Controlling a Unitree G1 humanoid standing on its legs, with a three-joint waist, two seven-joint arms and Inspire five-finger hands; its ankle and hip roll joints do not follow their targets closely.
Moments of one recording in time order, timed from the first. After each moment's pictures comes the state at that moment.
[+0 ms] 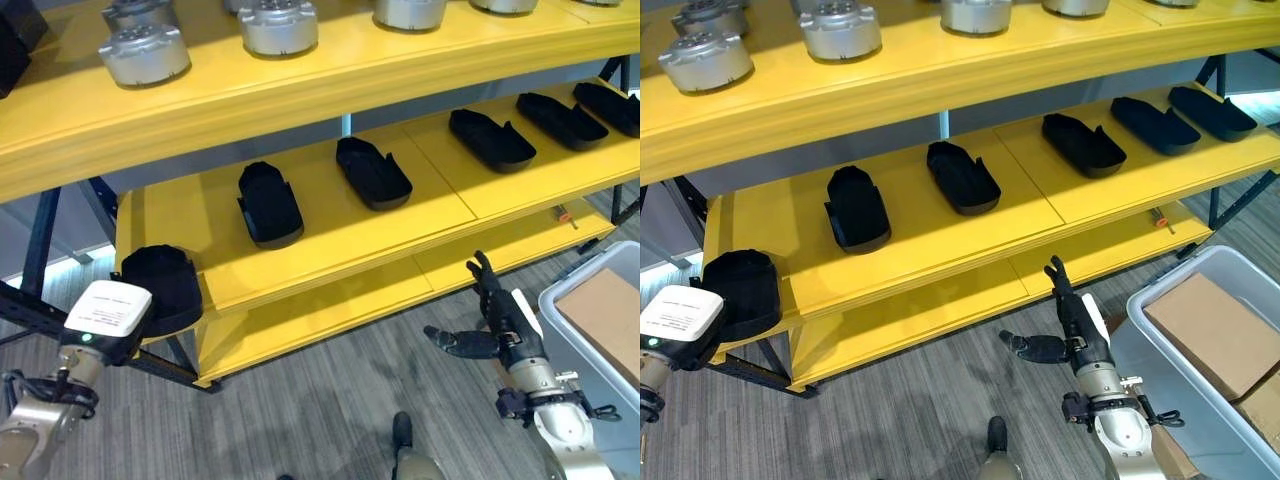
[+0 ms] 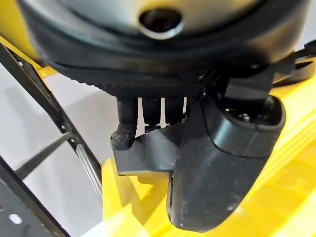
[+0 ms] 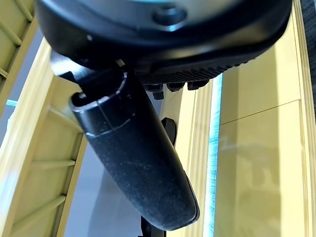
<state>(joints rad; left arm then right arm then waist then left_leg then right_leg) 0.23 1.04 0.03 0.24 0.92 -0.13 0.34 0.24 -0.44 -0.02 -0.14 0.18 -0.17 0.01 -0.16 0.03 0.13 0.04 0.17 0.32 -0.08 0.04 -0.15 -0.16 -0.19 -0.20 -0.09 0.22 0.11</state>
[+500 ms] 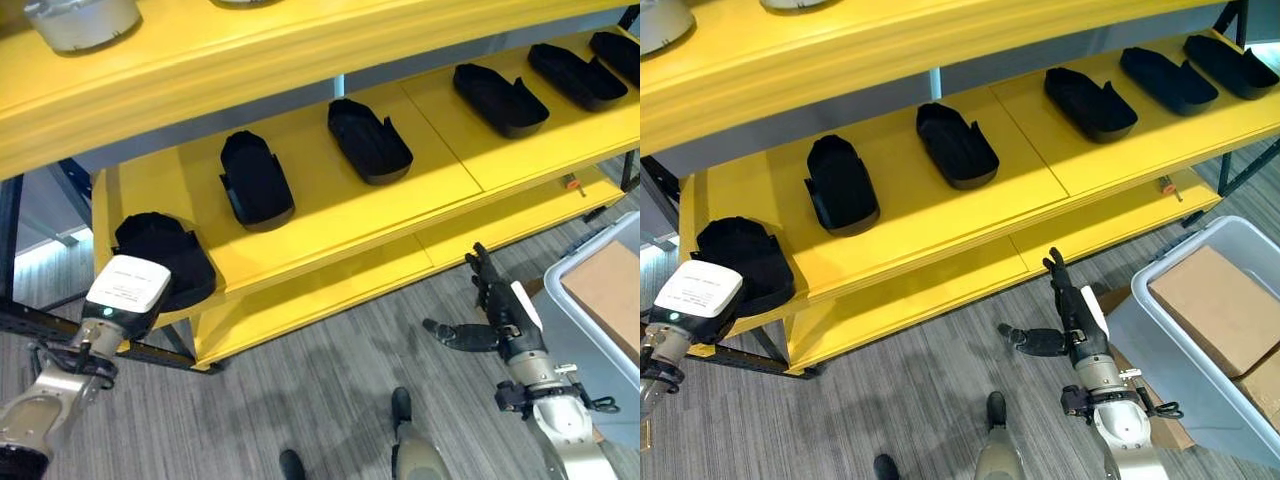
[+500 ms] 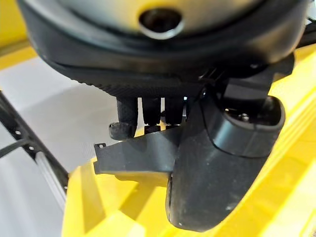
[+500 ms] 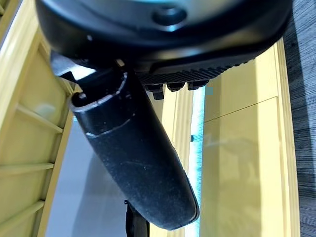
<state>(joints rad) 0.04 1.05 -0.07 0.29 0.96 -0.12 0.34 0.21 -0.46 -0.01 -0.14 0.19 -0.17 0.01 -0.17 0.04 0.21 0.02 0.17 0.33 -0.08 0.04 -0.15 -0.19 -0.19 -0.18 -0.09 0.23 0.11</state>
